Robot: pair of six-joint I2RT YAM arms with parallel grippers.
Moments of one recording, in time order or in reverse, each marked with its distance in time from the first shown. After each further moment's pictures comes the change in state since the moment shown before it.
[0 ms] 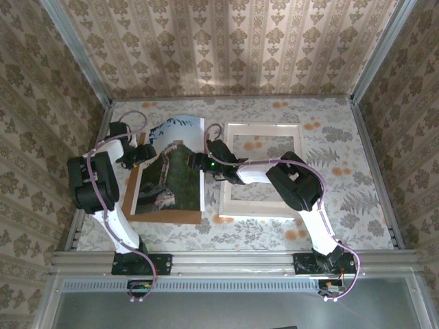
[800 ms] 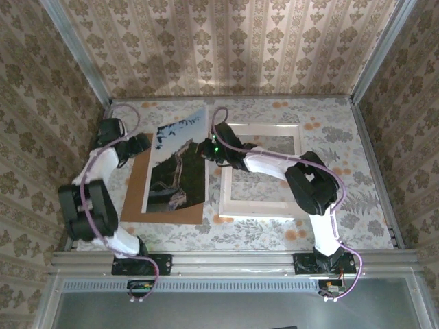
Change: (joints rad) left arm -0.027 -0.365 -0.130 0.105 -0.094 -0.090; right arm -0.059 -0.164 0.122 -0.334 -0.014 0.063
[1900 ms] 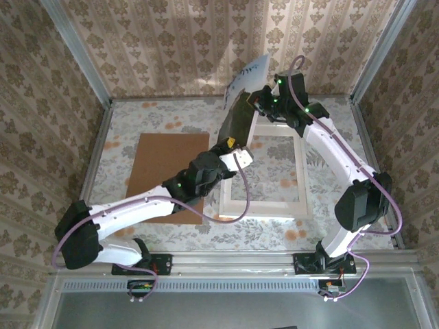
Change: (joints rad) left arm -1.167 -0.179 -0.133 0.625 -0.589 0.946; right arm -0.366 -0.343 0.205 -0.450 -0.138 0.035
